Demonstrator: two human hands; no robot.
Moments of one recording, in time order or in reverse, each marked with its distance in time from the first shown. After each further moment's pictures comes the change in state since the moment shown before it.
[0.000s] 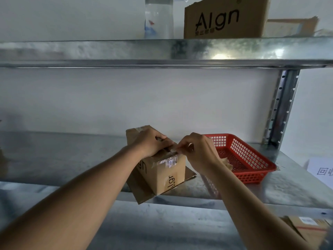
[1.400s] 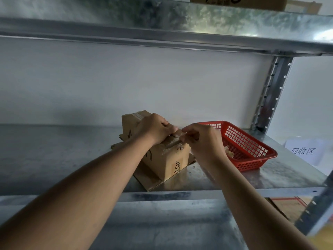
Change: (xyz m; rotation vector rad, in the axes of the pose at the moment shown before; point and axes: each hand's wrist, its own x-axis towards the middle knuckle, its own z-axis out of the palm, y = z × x) left_hand 0.034 -0.013 0.010 0.021 0.053 0.083; right_hand 0.004 -0.018 0.026 -0.038 0.167 0.180
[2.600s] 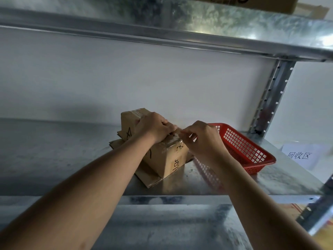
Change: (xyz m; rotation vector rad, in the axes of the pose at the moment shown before) left_hand 0.012 0.004 0.005 0.003 0.011 -0.087; right_hand 0.024 0.014 -0.004 -0.223 -0.111 -0.187
